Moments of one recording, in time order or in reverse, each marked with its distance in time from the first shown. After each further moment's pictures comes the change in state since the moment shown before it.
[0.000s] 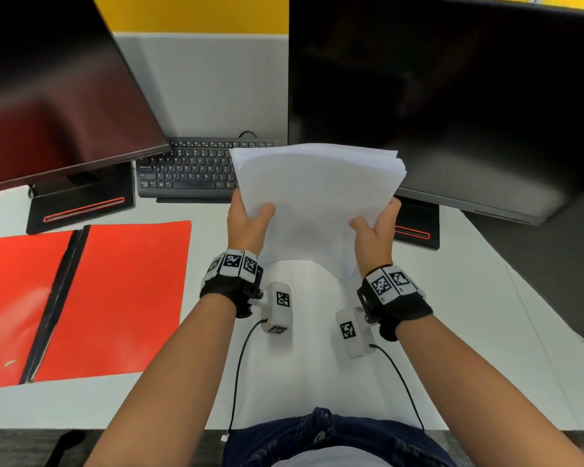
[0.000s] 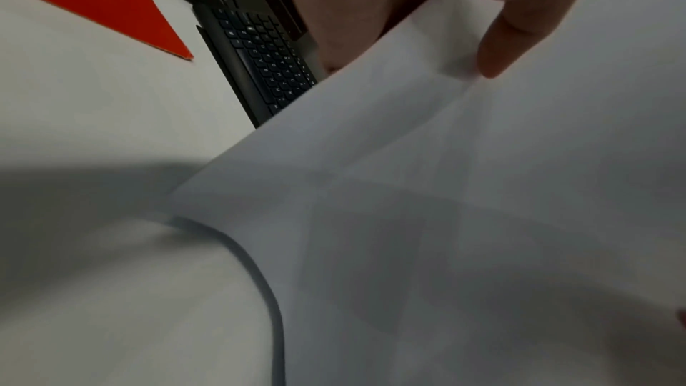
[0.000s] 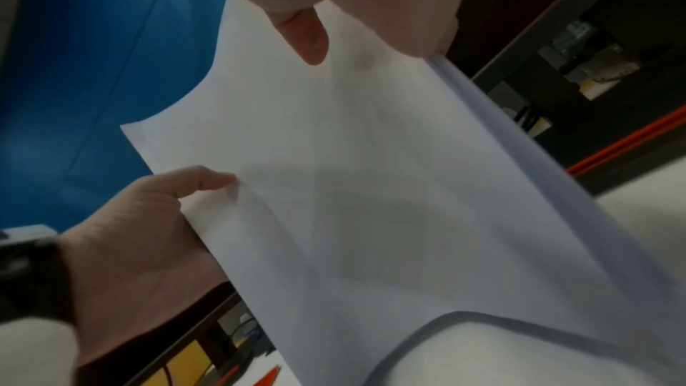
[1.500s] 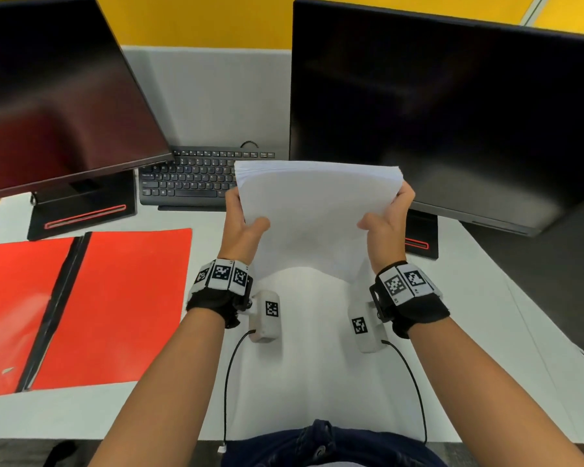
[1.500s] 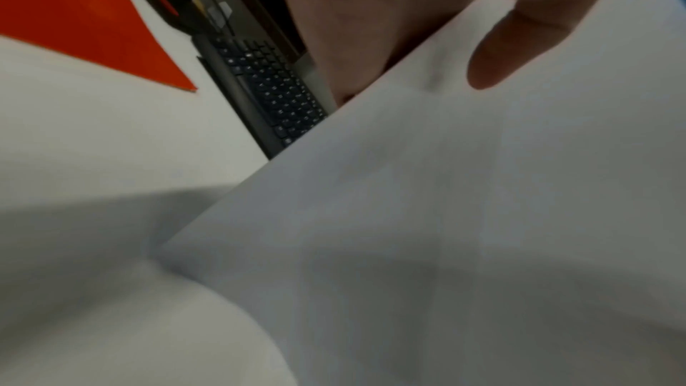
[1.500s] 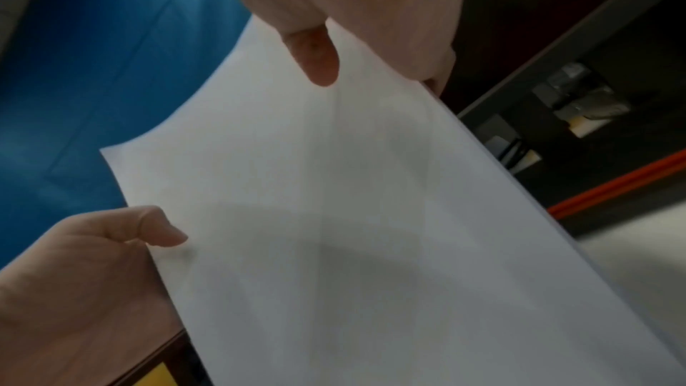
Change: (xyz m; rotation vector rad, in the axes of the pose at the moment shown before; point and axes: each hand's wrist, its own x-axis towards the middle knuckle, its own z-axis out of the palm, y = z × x) left_hand -0.006 0.015 -0.016 -0.040 -0.192 0.122; right_hand 0.010 -0.040 -0.004 0.038 -0.082 -0.051
